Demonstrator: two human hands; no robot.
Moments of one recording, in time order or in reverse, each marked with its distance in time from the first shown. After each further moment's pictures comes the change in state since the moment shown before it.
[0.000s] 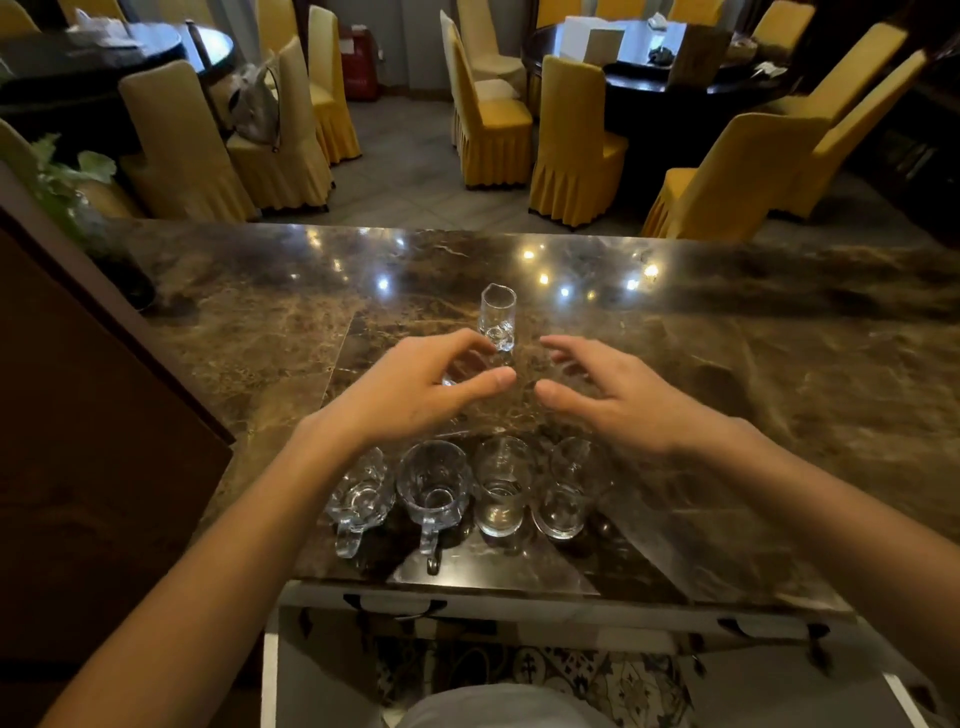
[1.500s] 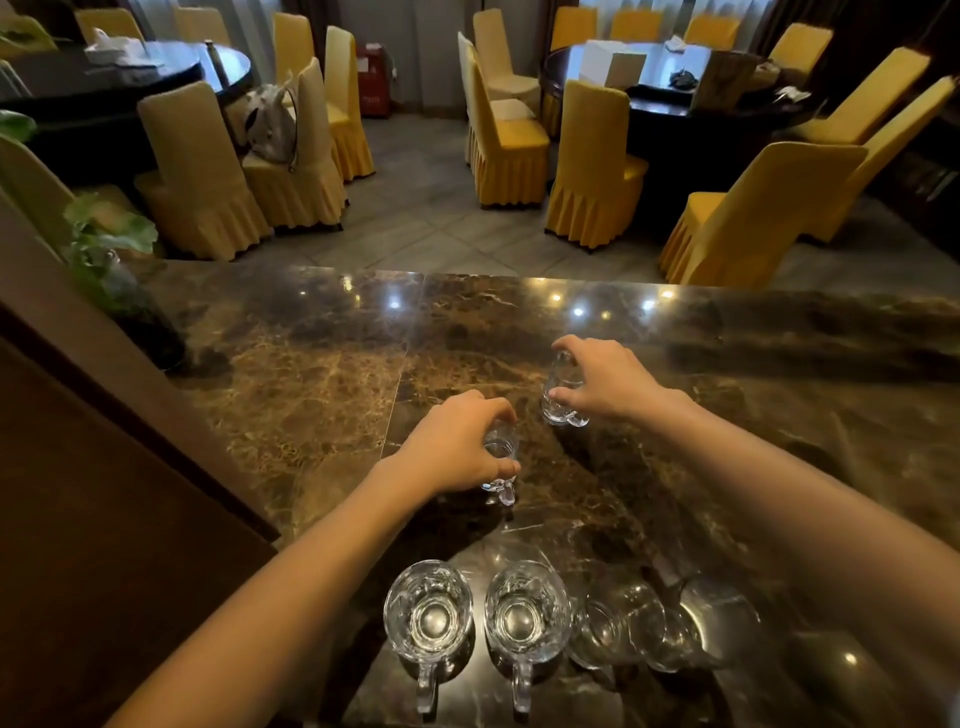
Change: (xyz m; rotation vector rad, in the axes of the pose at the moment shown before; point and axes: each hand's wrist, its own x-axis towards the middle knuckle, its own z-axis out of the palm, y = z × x) left_hand 0.062 -0.105 -0.019 0.292 -0.116 -0.186; right_hand 0.205 0.024 0.029 -0.421 0.111 0.137
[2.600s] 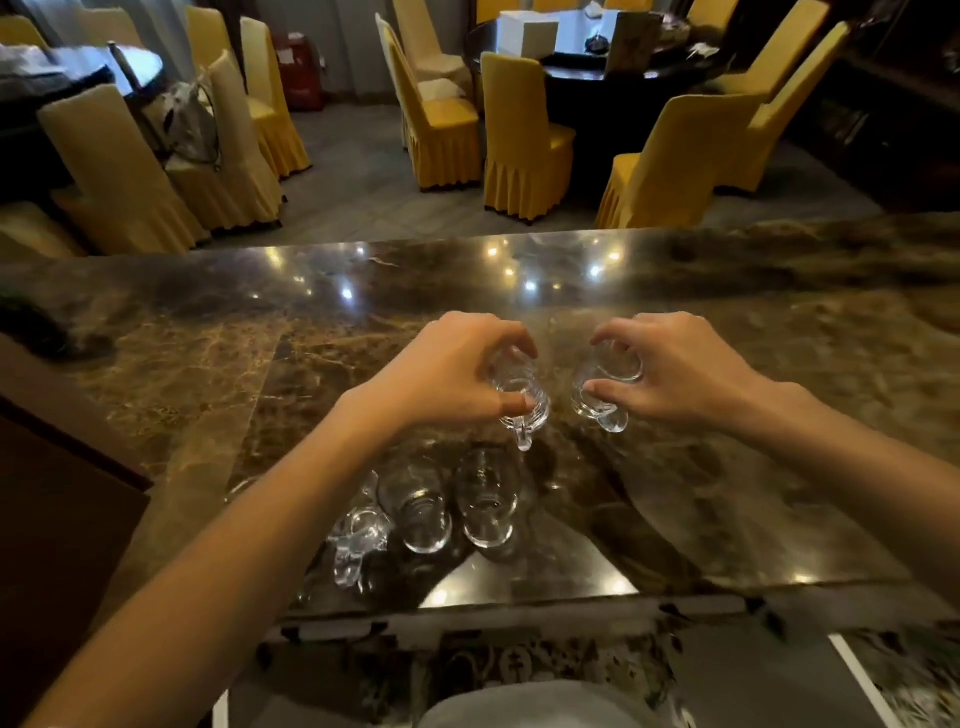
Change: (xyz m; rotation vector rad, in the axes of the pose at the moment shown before) left_hand -0.019 0.204 0.005 -0.002 0.097 0.349; right_hand -0.229 0.128 -0.097 -0.035 0.243 -0.151
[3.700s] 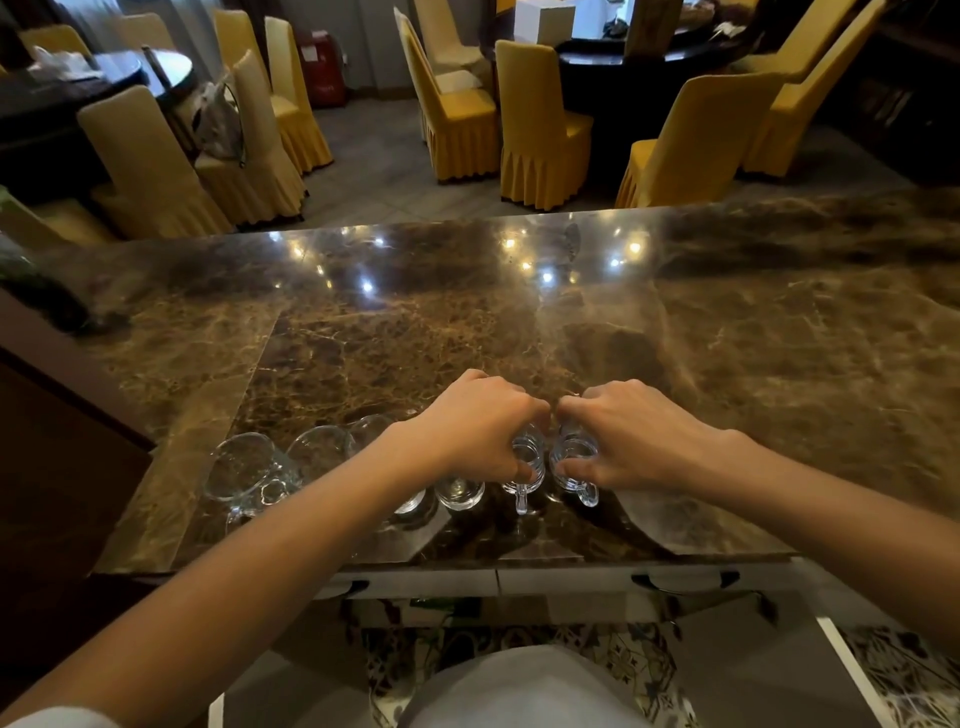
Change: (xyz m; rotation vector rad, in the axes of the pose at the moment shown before) left_hand -0.011 0.049 0.081 0.362 -0.323 0.036; right_hand -0.063 -0.005 0.045 -0.078 -0.283 -0.156
